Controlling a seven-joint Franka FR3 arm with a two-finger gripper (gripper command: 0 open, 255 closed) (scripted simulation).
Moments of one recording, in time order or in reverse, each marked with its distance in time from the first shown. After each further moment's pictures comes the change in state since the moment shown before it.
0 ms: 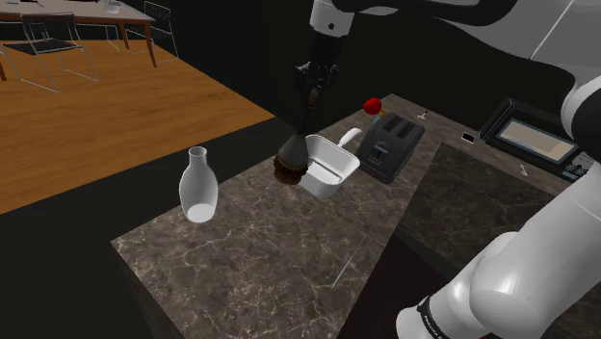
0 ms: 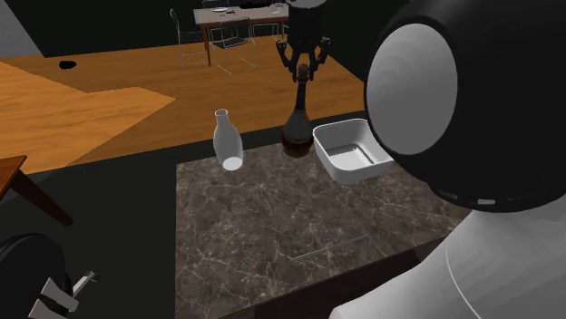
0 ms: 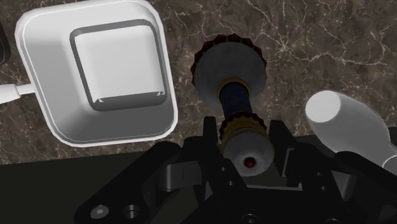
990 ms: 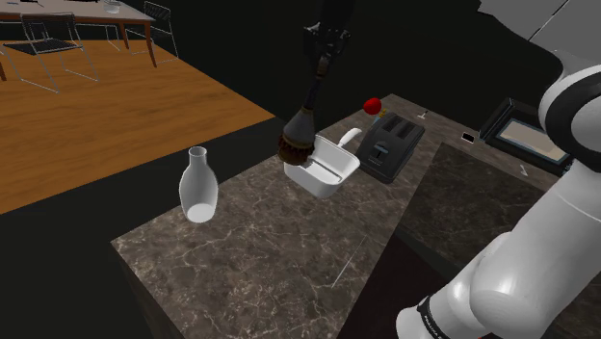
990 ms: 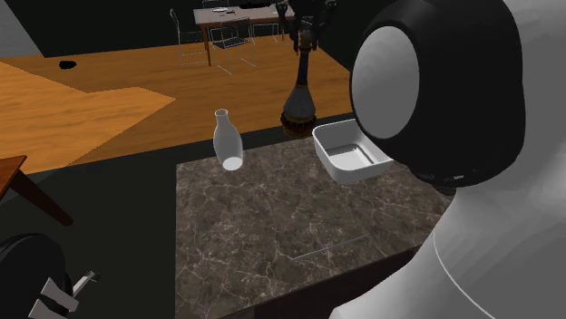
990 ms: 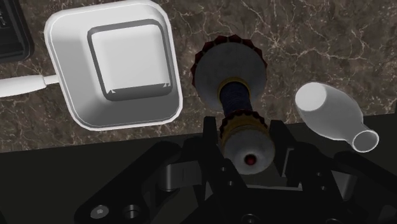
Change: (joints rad) arm 0.005 0.077 0.003 0.306 -0.010 -0.230 0.000
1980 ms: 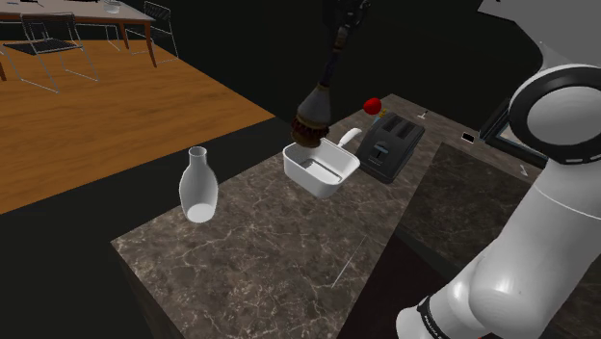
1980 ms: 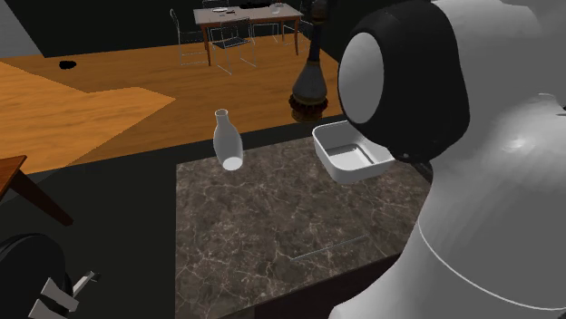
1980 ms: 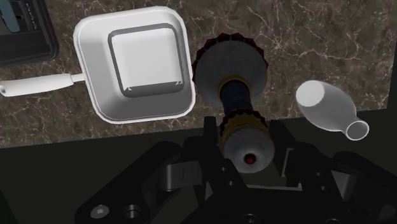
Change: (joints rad) arm -0.017 0.110 -0.010 0.344 -0.015 -0.234 -0.042
